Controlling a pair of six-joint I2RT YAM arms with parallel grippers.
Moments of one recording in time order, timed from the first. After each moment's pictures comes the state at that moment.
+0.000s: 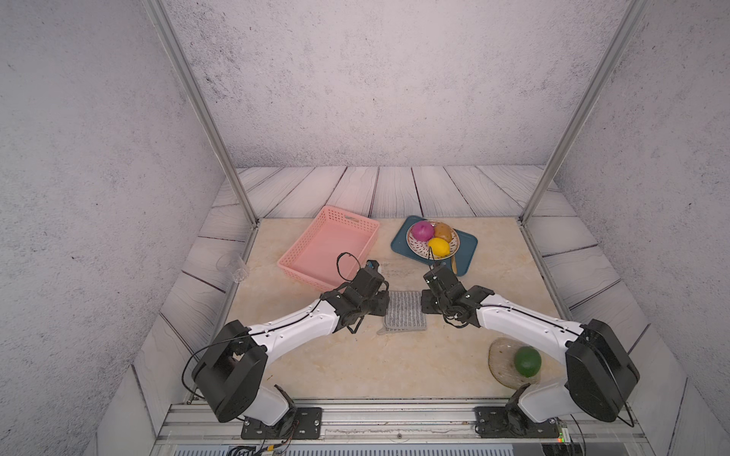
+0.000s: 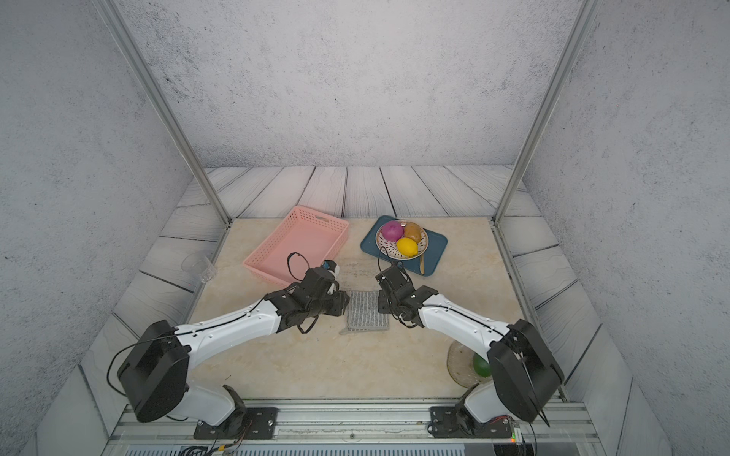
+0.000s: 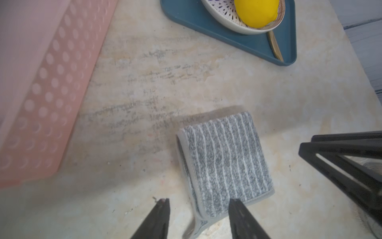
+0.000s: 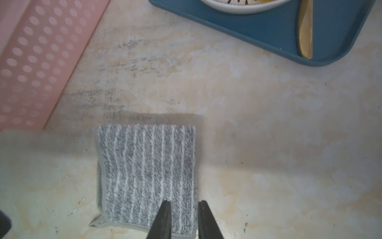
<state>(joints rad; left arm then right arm) -0.78 1.50 0.96 -0.26 -0.09 -0.49 0.68 1.47 0.95 -0.43 0.20 0.60</state>
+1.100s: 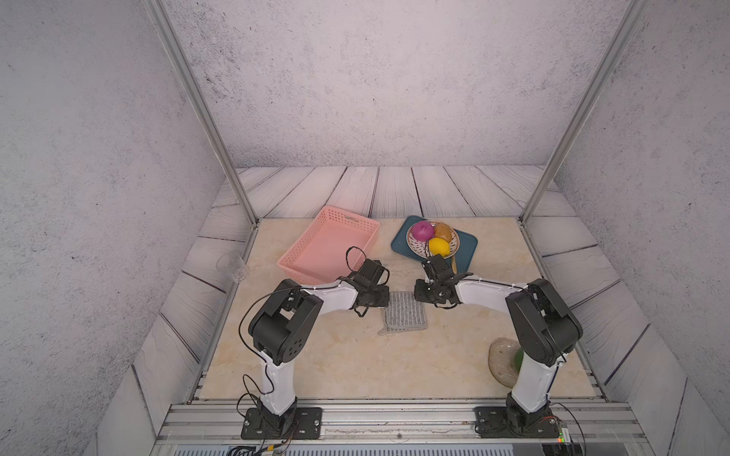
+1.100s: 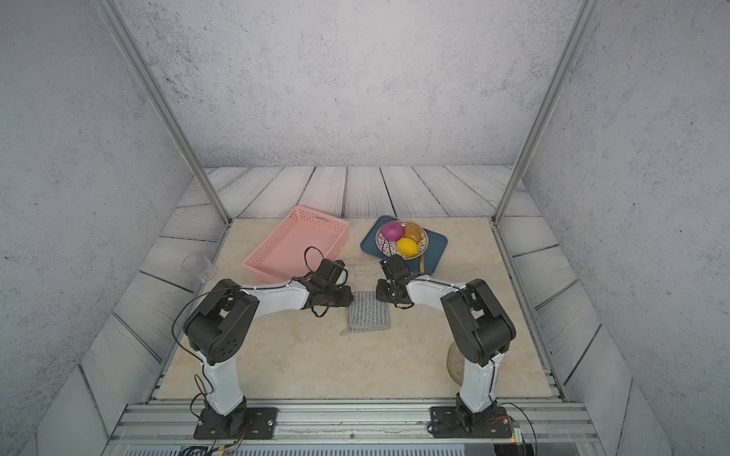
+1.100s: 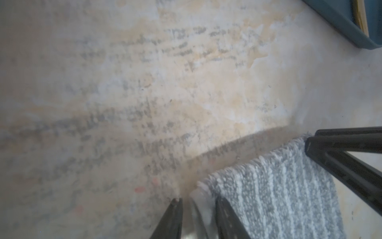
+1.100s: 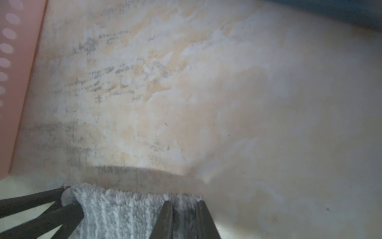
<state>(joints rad) -0.64 1.90 1.08 -0.15 0.11 -0.49 0.53 1.83 1.06 -0.25 -0.04 0.59</state>
